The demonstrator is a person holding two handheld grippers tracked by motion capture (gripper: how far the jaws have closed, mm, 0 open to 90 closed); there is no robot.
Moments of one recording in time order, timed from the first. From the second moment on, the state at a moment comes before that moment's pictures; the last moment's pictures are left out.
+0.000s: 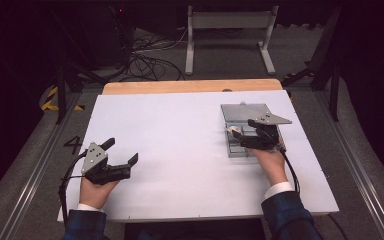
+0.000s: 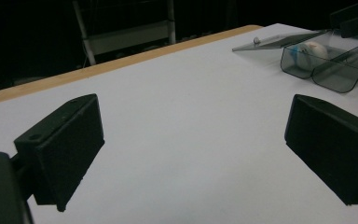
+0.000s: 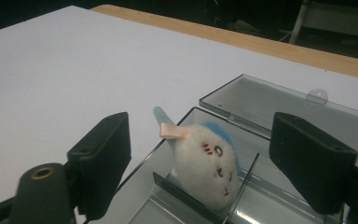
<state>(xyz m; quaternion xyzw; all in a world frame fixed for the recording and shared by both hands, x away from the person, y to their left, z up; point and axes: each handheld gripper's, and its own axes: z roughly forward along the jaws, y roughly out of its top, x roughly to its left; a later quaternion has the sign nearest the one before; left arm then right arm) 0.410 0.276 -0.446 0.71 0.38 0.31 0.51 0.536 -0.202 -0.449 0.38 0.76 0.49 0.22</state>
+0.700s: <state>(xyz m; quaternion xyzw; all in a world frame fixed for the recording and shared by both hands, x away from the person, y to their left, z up) 0.410 0.276 -0.446 0.70 0.38 0.31 0.51 0.531 -0.207 -0.444 0.38 0.74 0.51 0.22</state>
